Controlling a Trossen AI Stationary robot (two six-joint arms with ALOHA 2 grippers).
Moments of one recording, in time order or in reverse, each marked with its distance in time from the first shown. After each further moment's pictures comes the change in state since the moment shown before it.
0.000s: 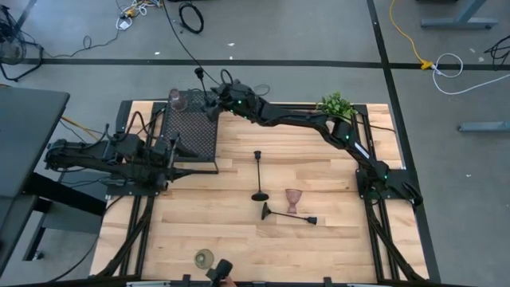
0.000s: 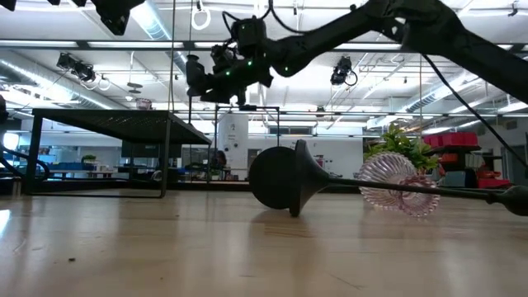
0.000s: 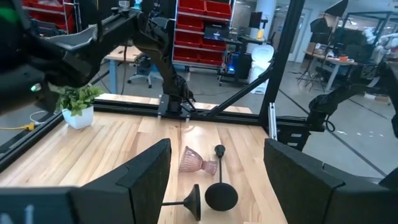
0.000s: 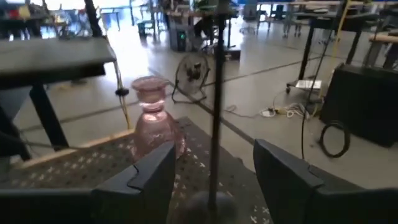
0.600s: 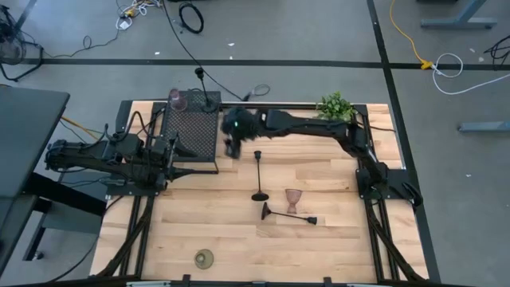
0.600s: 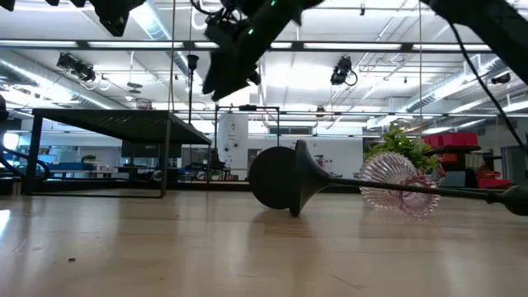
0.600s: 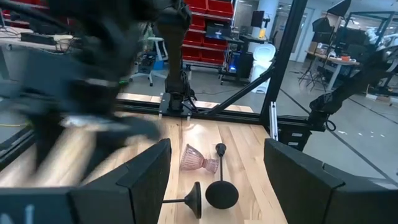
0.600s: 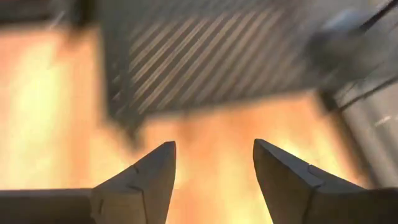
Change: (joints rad) left arm 0.000 -0.007 0.000 -0.018 -0.002 -0.007; right arm 0.190 -0.212 0.001 -0.906 -0.120 -0.053
